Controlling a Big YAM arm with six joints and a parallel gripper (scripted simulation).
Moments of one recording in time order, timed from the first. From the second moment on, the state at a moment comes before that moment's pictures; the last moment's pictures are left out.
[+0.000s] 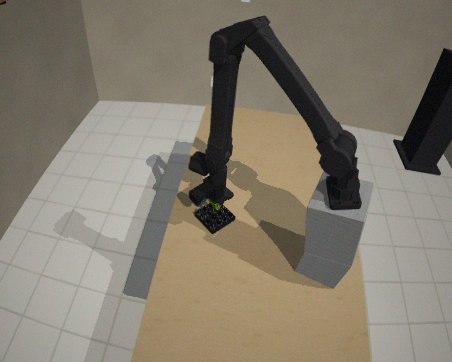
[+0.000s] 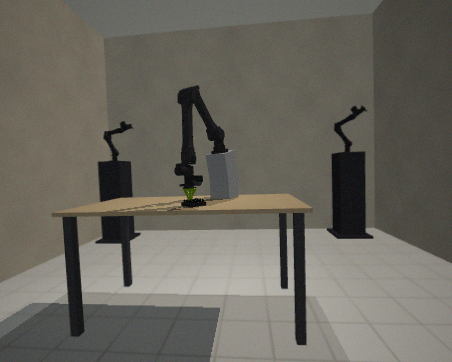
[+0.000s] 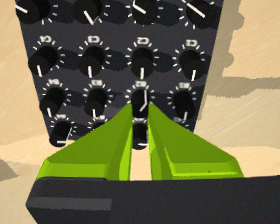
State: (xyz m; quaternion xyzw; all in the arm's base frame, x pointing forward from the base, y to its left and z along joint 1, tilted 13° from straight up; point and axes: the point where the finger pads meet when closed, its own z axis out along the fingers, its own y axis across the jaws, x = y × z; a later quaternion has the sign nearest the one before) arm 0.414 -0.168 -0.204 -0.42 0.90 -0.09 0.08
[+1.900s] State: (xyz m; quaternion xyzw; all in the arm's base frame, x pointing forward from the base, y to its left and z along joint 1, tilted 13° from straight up) arm 0.413 -0.166 -0.205 -0.19 0.98 -0.06 0.10
